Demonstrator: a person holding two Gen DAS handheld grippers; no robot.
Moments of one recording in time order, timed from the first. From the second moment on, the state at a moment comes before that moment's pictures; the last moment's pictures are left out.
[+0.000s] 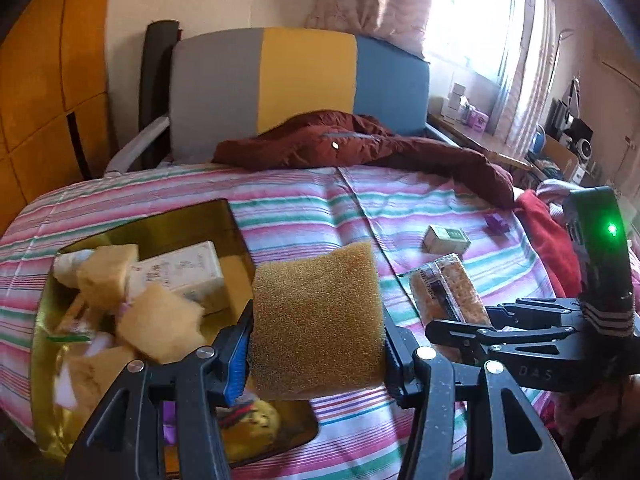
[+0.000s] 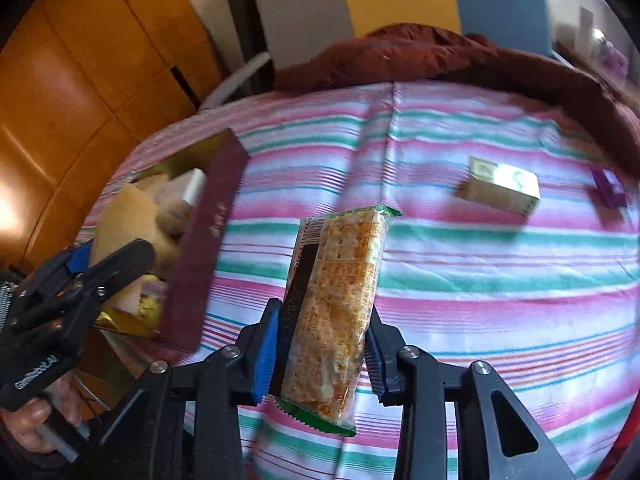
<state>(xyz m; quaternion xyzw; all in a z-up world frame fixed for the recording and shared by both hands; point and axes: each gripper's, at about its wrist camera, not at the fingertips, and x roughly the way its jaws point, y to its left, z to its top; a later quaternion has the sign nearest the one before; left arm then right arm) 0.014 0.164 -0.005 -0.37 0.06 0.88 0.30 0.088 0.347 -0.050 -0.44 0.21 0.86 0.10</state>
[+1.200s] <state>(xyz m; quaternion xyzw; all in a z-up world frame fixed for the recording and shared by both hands) -0.047 -0.014 -0.025 -0.40 -0.06 0.91 0.12 -0.064 0.235 -0.024 -0.44 0.18 0.88 -0.06</state>
